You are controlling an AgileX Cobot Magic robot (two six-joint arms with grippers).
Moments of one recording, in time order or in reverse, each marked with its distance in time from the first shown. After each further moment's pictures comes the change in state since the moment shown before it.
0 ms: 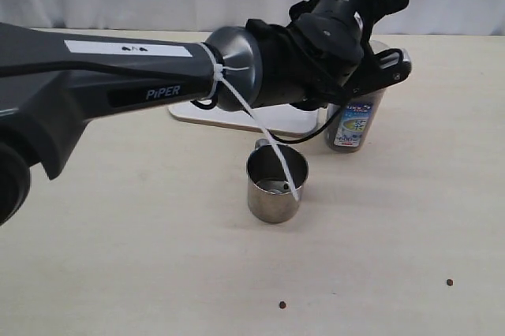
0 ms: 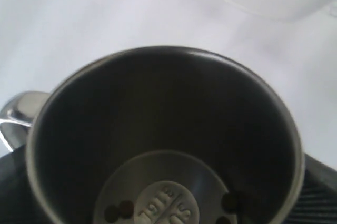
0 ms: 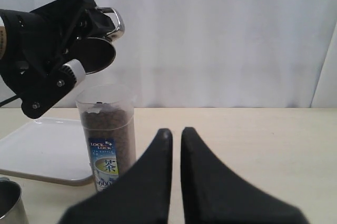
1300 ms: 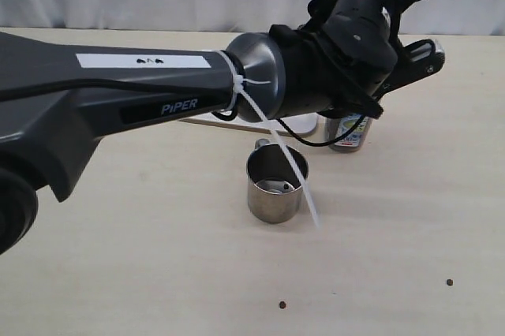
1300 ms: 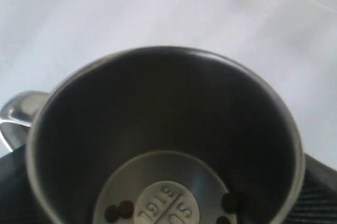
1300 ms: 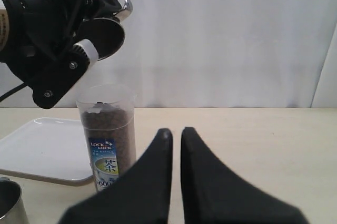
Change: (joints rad) left arm -0.057 0.008 -0.056 -0.002 0.078 -0.060; right arm 0.000 0.000 0.000 0.000 0.000 0.000
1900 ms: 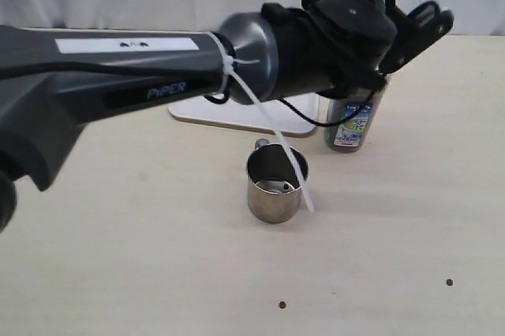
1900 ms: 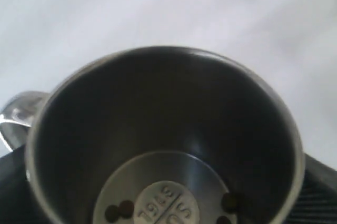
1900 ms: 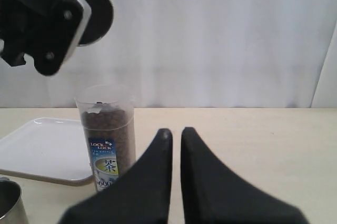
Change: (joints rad) left arm 0.008 -0.026 -0.032 -0.087 0.042 -0.174; right arm 0.000 0.000 0.000 0.000 0.000 0.000
